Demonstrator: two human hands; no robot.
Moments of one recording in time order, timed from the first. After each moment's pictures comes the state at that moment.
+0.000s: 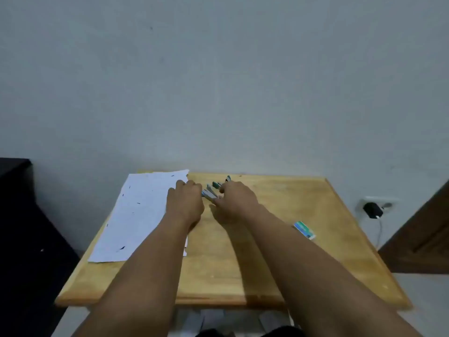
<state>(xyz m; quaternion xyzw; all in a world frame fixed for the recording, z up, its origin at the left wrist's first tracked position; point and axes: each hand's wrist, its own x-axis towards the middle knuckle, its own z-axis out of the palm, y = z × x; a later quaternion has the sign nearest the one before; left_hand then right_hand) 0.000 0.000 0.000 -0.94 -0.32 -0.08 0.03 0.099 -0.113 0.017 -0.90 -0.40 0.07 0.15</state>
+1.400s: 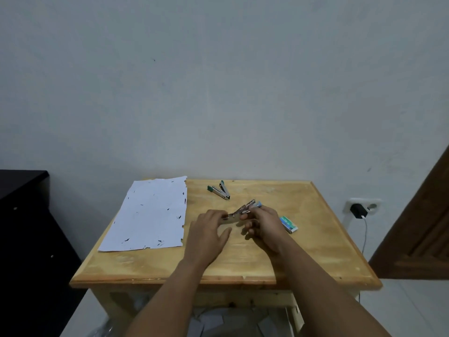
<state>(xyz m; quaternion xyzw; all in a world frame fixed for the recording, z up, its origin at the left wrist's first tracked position) -0.044 -0.107 -0.055 -0.92 -0.20 -0.27 -0.18 0.088 -0.247 -0.018 -0.62 -0.12 0.33 0.70</state>
